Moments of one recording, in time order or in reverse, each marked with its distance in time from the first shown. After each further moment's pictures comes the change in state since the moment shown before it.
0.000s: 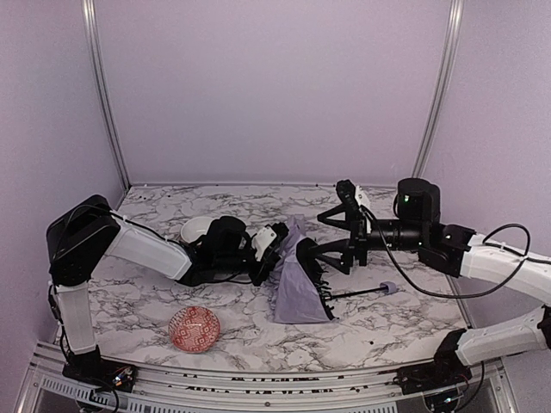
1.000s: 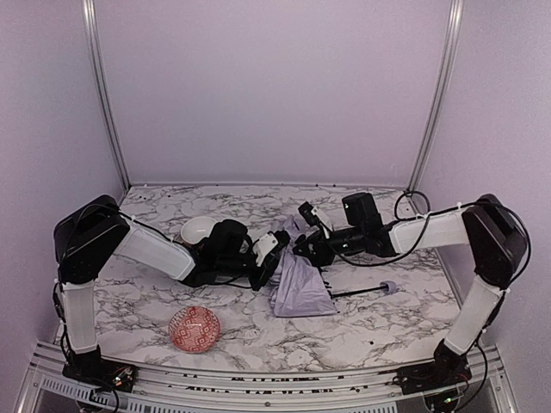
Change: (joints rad) left arm 0.008 0.046 0.010 -0.003 0.084 0.037; right arm -0.111 0.603 0.143 0.122 -0.071 0.010
